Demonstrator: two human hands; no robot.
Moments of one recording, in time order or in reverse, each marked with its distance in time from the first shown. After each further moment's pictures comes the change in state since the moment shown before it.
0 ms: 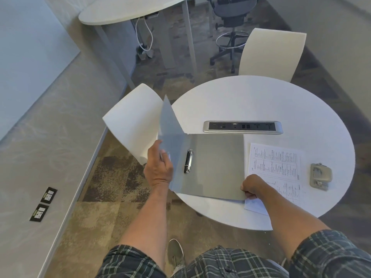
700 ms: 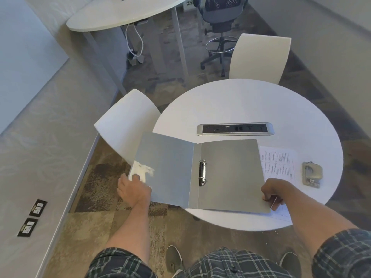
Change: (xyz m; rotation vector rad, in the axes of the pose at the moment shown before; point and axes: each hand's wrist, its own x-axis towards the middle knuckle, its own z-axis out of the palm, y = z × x) left_hand -0.008 -0.095 -0.010 0.678 -0.322 -0.336; right_hand -0.033 0.033 -0.065 -0.342 -0.137 0.169
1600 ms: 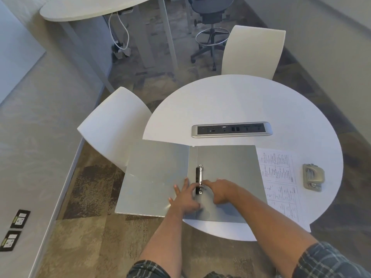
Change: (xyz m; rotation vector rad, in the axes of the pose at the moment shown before) left_hand -0.047 0.107 0.069 -0.177 -0.953 0.498; right_hand -0.008 -0.136 0.054 -0.474 0.150 -0.634
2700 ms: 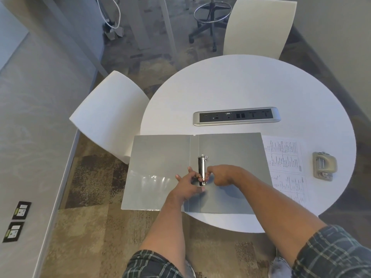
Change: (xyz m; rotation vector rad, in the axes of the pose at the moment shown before) left_hand 0.027 -0.015 -0.009 -0.654 -0.105 0.064; right_hand 0.020 -0.006 -0.029 0.179 -0.127 0.015
